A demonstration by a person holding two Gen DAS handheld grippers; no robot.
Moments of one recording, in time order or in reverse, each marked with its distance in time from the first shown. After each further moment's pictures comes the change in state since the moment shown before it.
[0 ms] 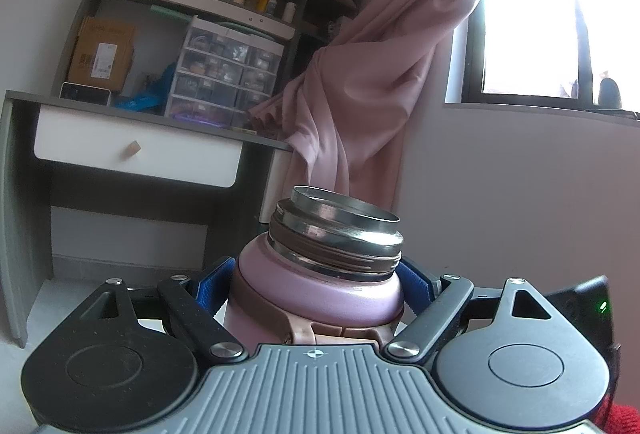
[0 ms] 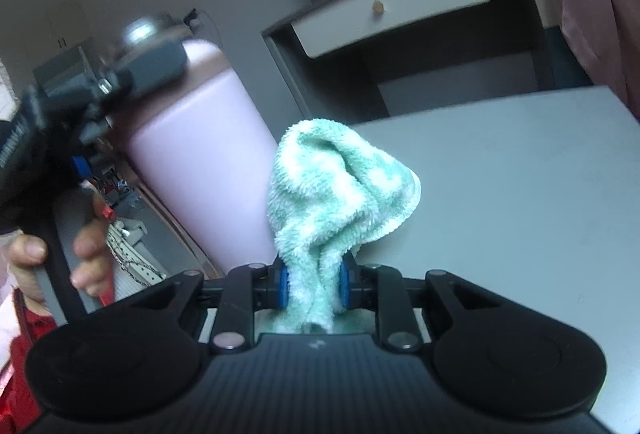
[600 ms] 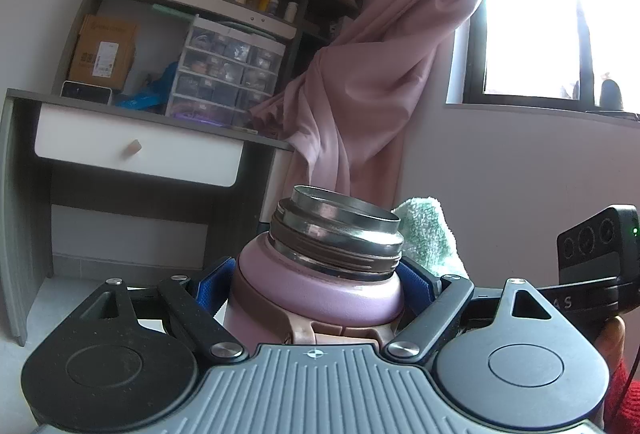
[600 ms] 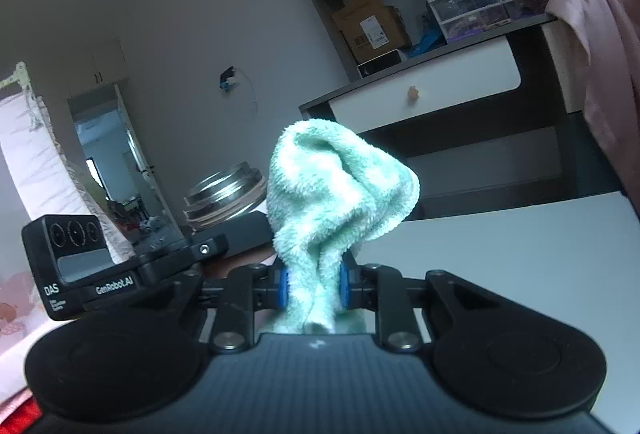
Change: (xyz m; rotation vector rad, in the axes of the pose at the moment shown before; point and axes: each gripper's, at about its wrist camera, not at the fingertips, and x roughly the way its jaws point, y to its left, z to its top) left arm -0.001 -0.003 -0.002 -0.007 -0.001 -0.002; right arm -0.037 0.019 0.048 -0.051 -0.172 0.081
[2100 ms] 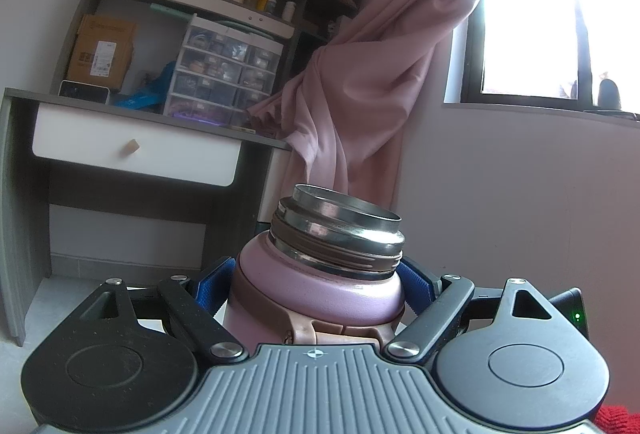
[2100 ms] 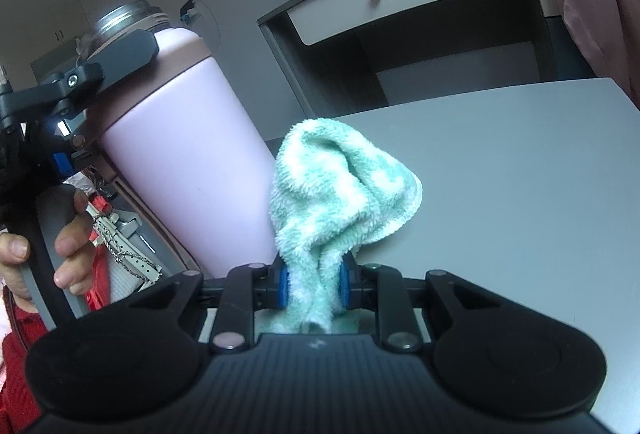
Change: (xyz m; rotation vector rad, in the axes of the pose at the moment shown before) left arm 0.001 -0.001 0.001 0.000 0.003 -0.006; right arm 0.041 -0.032 -0.057 0.065 0.229 -0.083
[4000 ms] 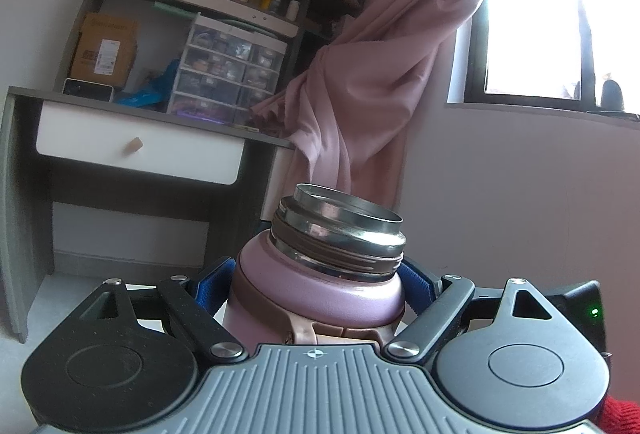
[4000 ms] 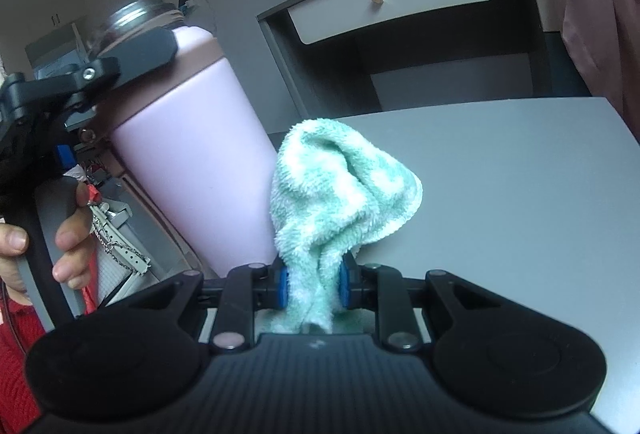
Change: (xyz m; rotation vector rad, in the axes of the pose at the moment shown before) left arm -0.002 -0.007 -0.001 -0.003 0.006 0.017; right arm -0.010 0.020 -0.001 -0.055 0.005 -0.054
